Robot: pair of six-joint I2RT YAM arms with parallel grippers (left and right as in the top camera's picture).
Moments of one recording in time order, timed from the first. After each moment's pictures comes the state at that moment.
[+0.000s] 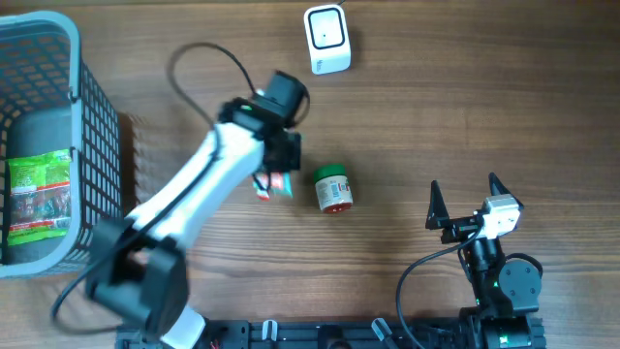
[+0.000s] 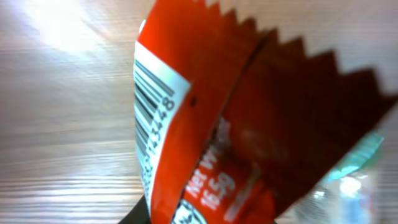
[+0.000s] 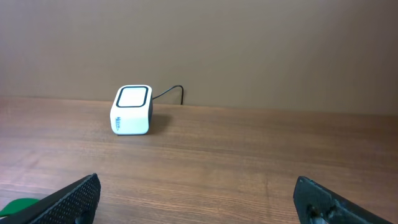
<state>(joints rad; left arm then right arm) -0.50 1.75 1.32 -0.97 -0.05 -0.46 0.07 0.01 0.01 0.00 -0.06 0.00</state>
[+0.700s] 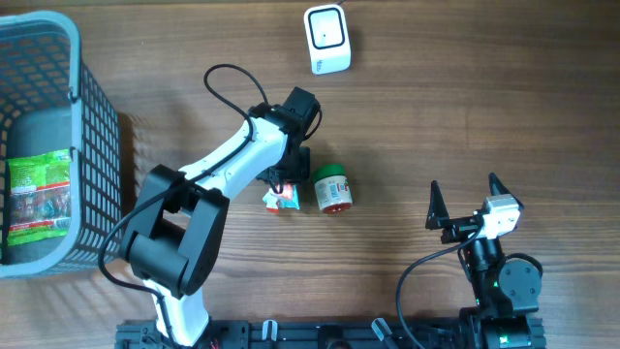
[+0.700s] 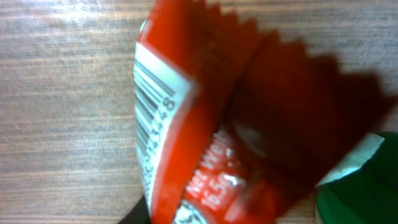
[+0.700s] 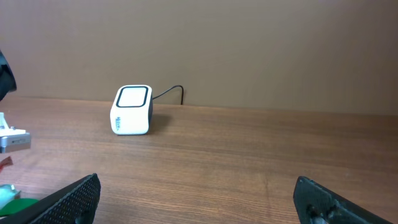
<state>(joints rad) -0.51 1.95 1.31 -0.90 -0.01 -0.48 0.07 0.01 0.01 0.00 -0.06 0.00</state>
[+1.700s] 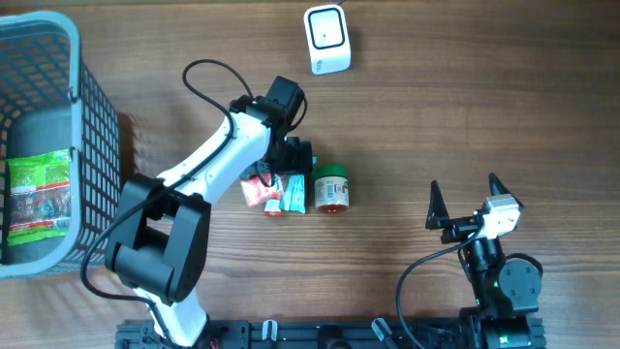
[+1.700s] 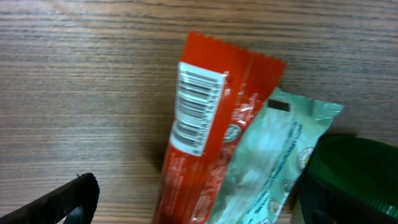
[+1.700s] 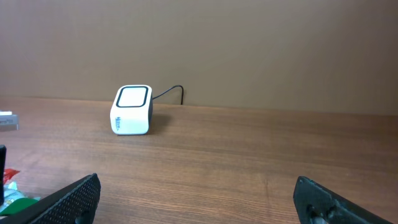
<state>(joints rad) -0.45 1.89 1.32 -0.92 0.04 -0.49 0.07 0.01 0.01 0.00 -0.06 0.00</state>
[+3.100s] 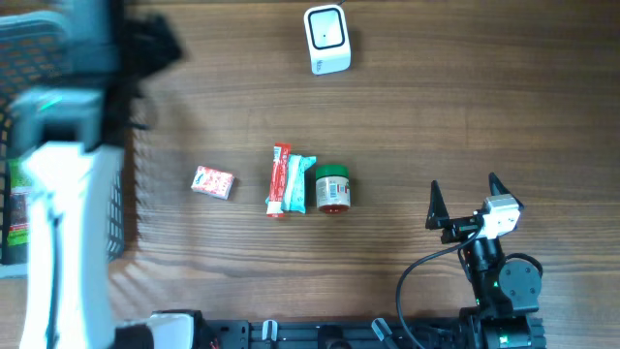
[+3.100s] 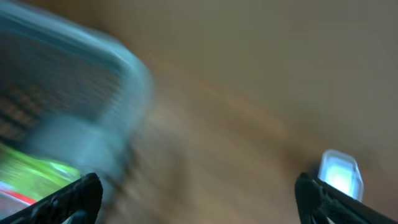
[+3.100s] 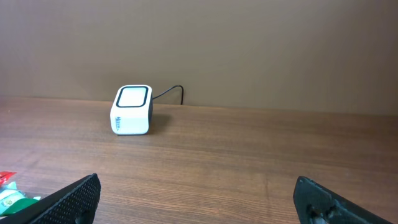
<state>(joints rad) 0.02 1.45 1.83 -0.99 -0.29 -0.42 0.07 0.01 0.01 0.00 -0.06 0.00</state>
